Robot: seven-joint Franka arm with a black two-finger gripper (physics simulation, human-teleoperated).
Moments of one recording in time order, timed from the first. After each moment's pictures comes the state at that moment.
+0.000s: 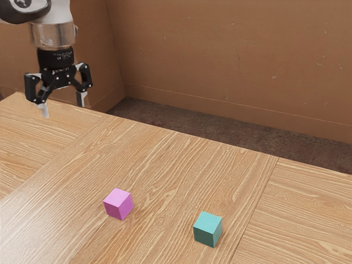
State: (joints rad) arm -0.22 -0.25 0.14 -1.75 0.04 1.31 -1.41
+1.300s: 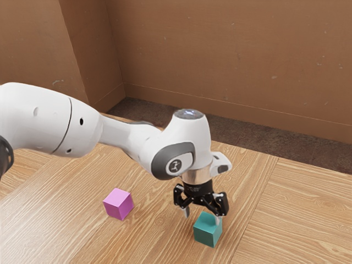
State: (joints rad) arm -0.42 0.33 -0.08 -1.98 -0.11 2.27 -0.53
